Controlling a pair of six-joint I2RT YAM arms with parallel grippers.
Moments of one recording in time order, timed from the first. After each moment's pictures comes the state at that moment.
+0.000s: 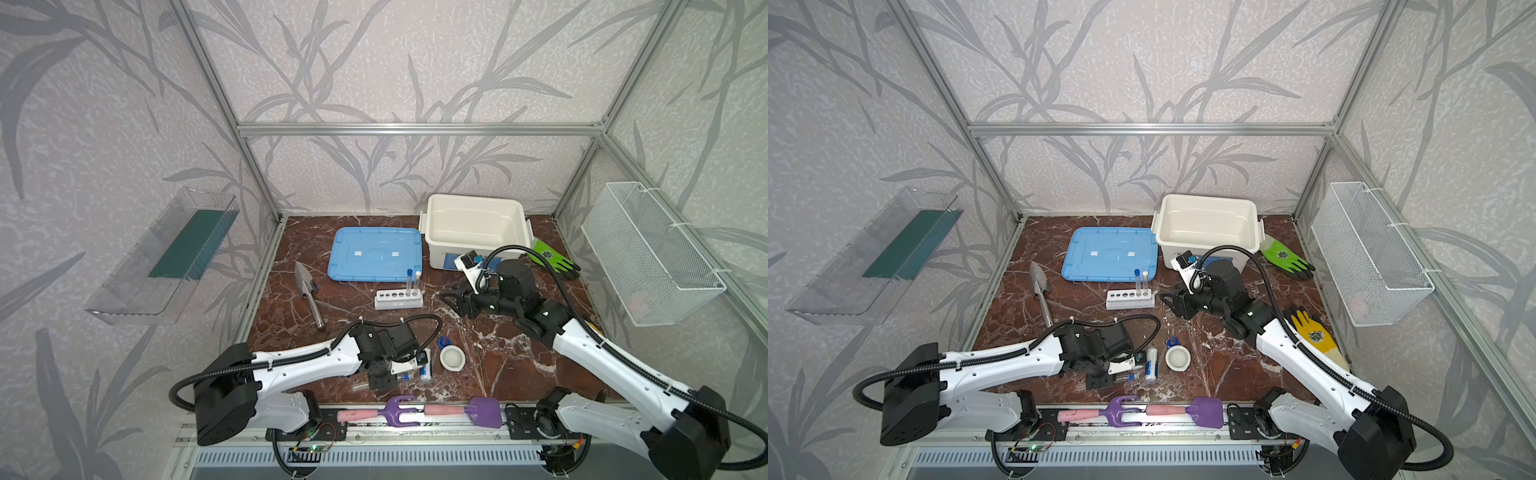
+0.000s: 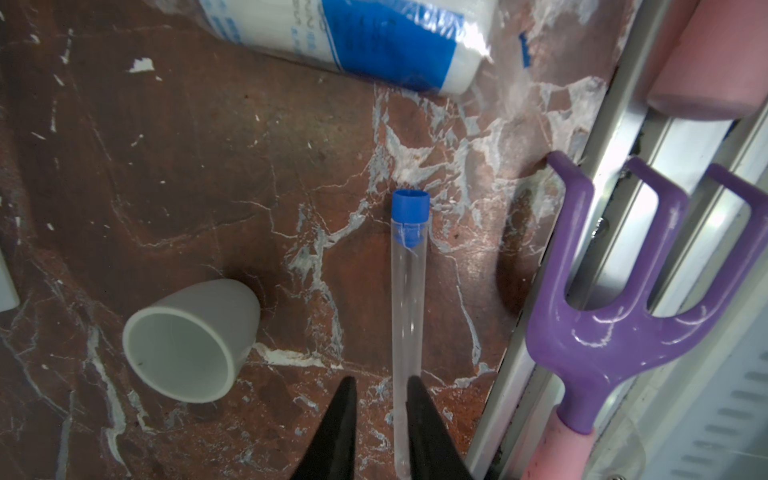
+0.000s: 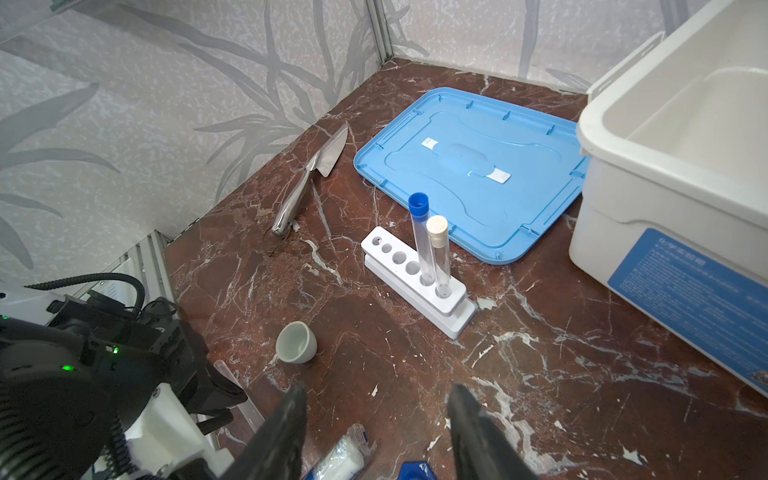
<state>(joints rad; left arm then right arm) -1.08 1.31 0.79 -0.90 -0.03 0.33 0.59 1.09 0.84 -0.24 -0.38 0.15</state>
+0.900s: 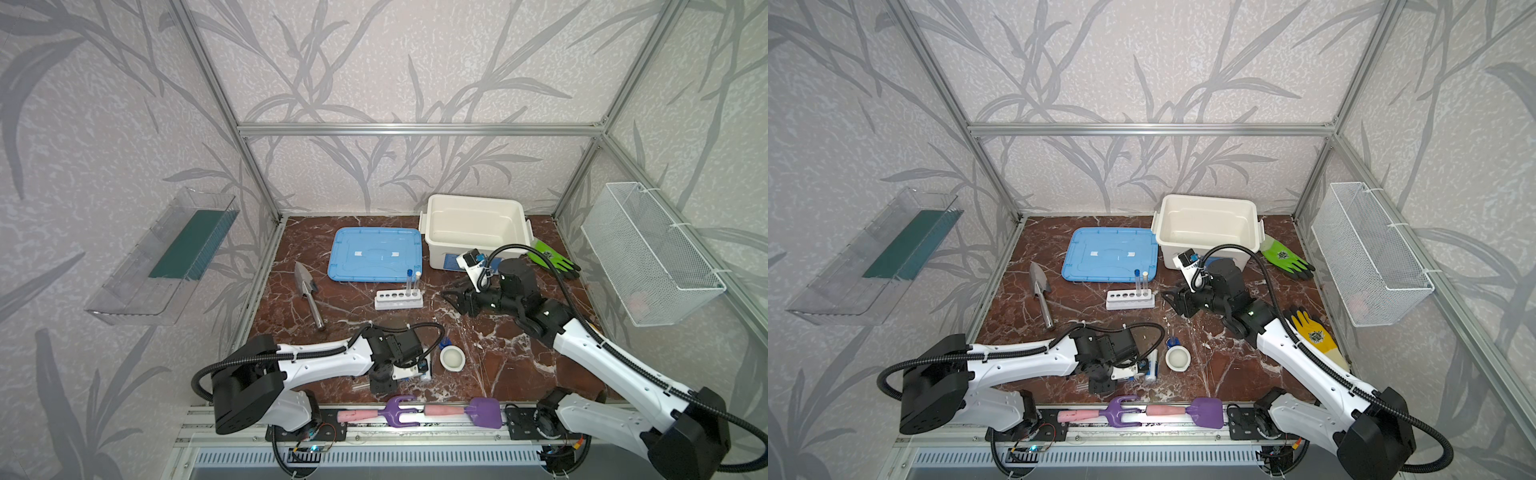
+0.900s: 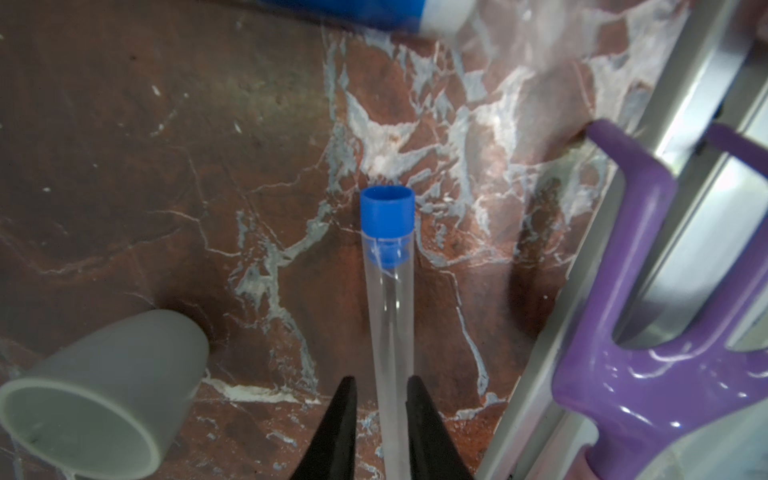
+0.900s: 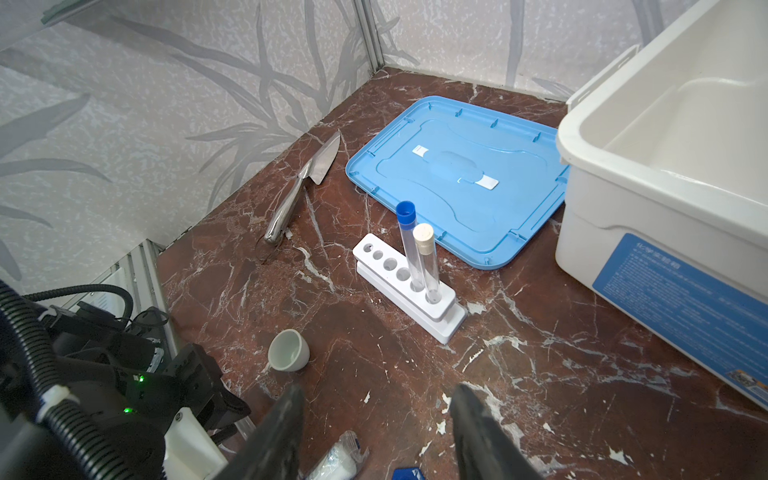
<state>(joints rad) -1.10 1.42 0.76 -0.85 -0.04 0.34 0.57 1.09 0.84 -0.22 -0.37 0.15</state>
